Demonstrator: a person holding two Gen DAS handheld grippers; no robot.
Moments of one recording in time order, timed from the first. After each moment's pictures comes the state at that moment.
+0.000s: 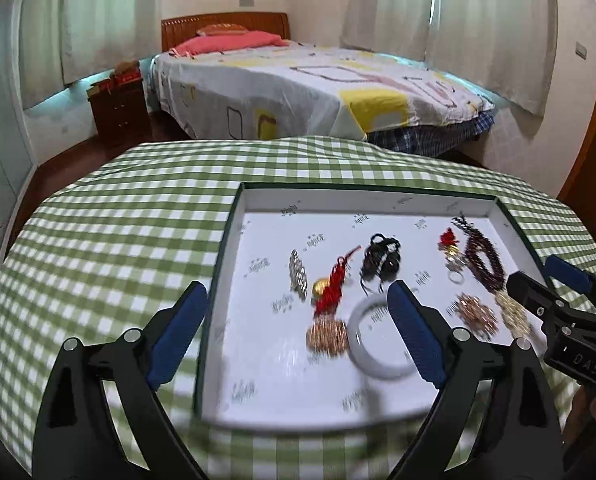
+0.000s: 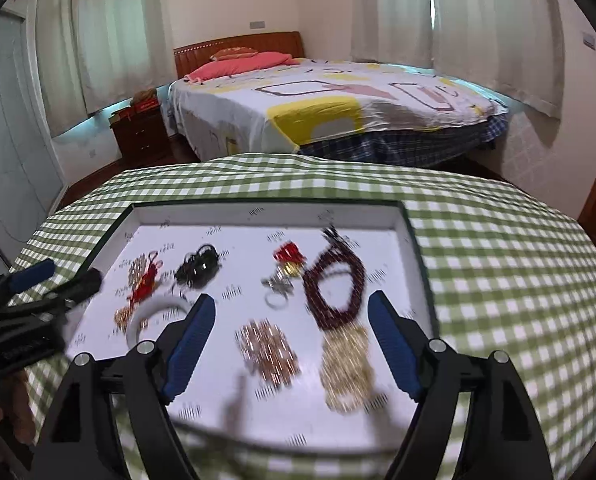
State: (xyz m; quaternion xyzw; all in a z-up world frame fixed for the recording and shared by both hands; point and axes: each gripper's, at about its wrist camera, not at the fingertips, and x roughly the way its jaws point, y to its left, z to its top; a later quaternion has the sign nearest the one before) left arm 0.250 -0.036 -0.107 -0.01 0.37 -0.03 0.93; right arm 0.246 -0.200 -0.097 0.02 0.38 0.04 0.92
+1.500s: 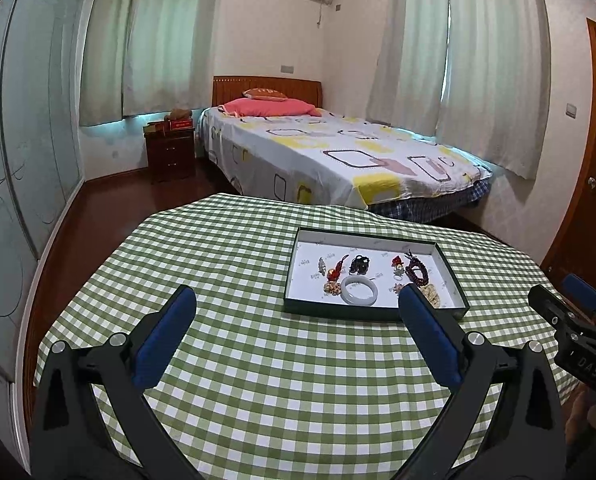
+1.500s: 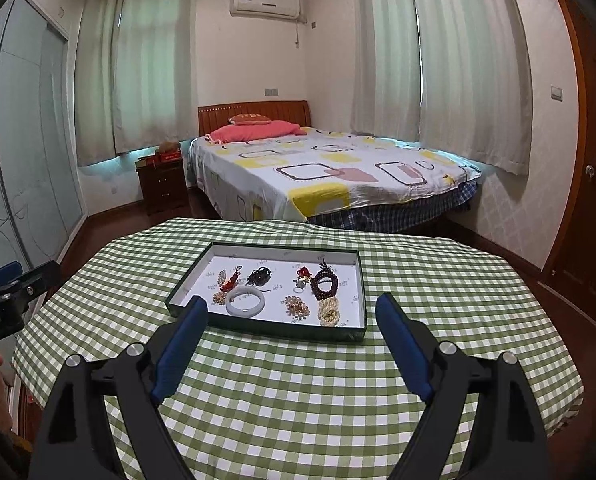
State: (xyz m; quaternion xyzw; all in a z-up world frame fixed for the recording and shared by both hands) left arm 0.006 -0.003 0.031 -0.04 0.26 0.02 0.96; right arm 0.041 -0.189 0.030 0.00 0.26 0.05 0.96
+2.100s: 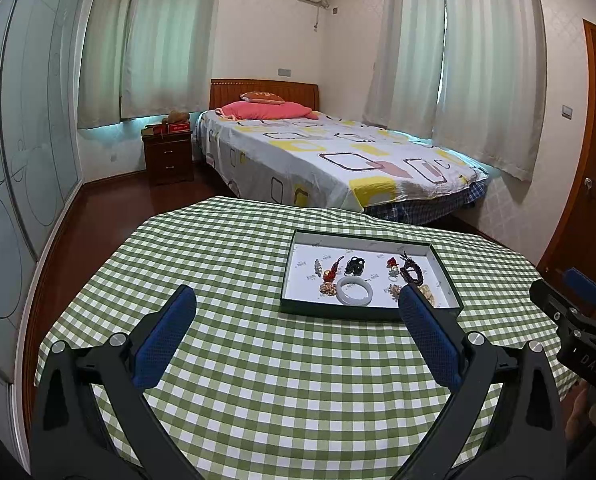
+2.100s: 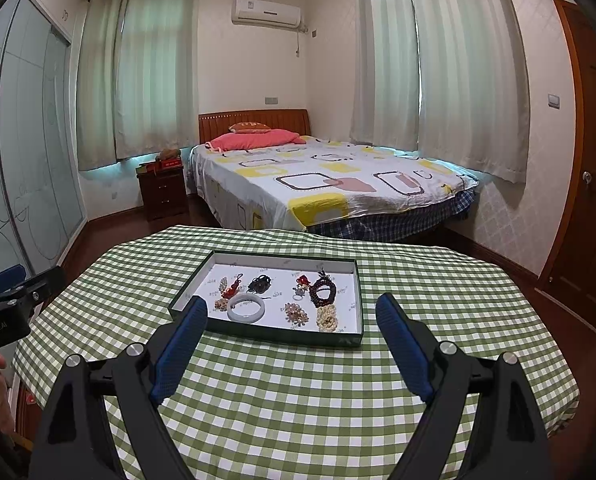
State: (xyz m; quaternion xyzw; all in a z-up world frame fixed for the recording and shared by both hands) left arm -0.003 -0.004 0.036 -0.04 0.25 0.02 0.97; right arm 0.031 -0.189 0.037 0.00 0.24 0.05 0.97
